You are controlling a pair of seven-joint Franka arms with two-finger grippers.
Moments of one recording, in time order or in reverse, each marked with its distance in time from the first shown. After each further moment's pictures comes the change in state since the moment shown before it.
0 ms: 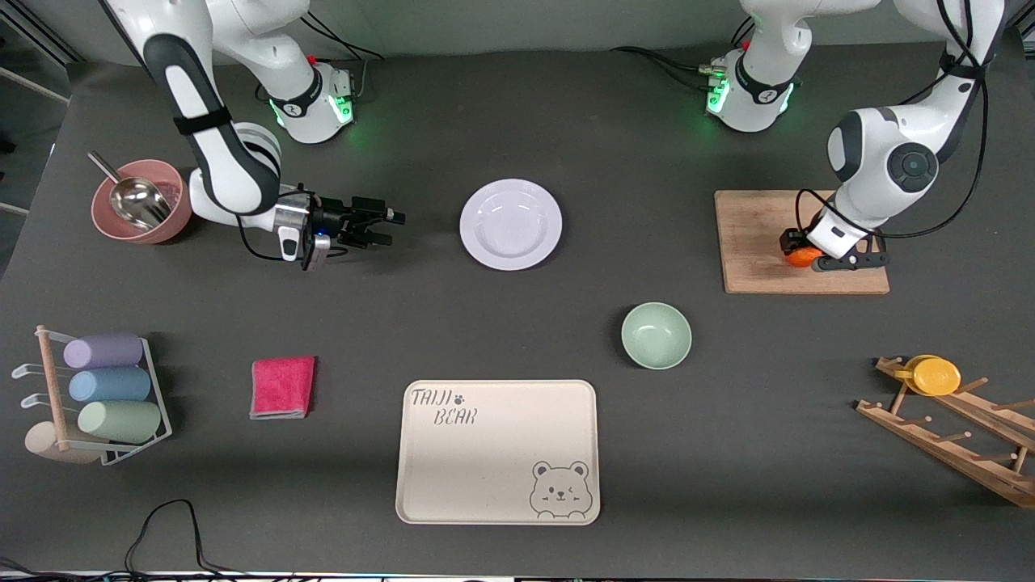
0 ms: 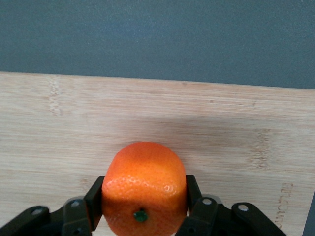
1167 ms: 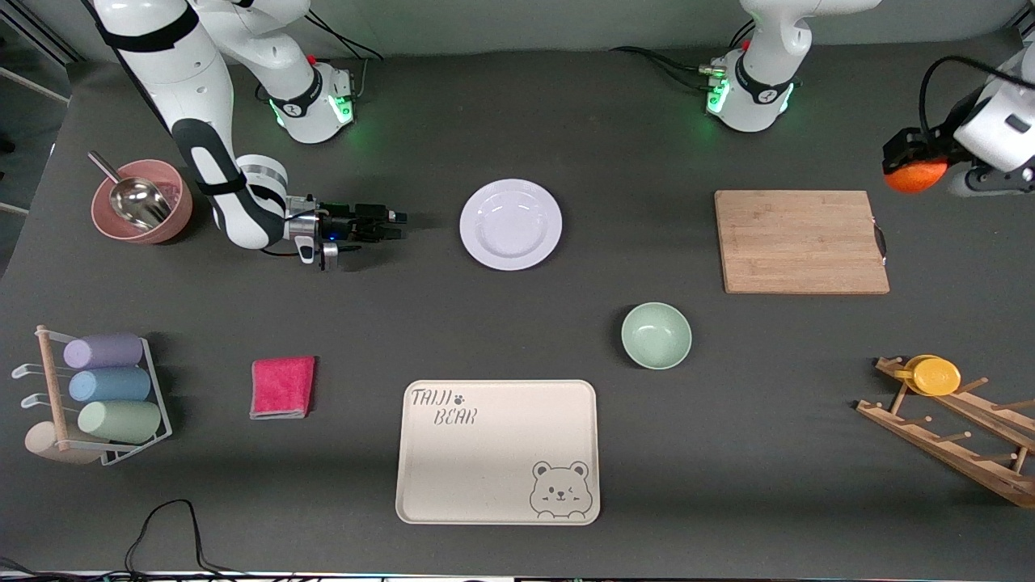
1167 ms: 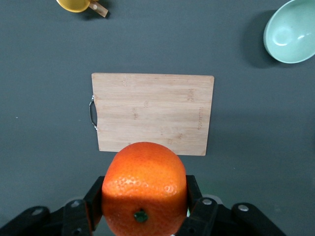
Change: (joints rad) left arm -0.023 -0.306 -0.078 0.774 -0.004 -1.188 0.001; right arm -0.021 0.235 -0.072 0.007 0.034 -0.193 -0.110
